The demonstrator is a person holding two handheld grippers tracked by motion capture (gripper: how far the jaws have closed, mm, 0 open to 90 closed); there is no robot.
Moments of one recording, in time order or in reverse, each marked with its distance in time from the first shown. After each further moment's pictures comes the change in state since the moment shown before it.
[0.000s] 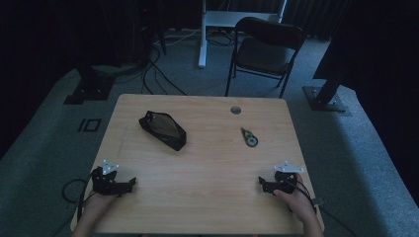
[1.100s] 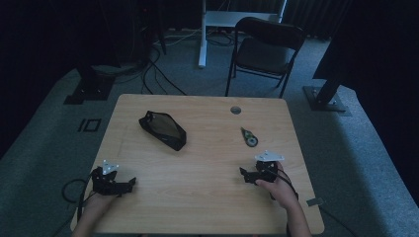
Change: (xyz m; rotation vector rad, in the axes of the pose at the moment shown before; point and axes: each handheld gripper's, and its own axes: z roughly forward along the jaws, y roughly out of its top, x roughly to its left) left arm 0.000 0.000 0.000 0.000 0.000 0.000; right arm 0.039 0.049 0.026 -0.050 0.105 -0.057
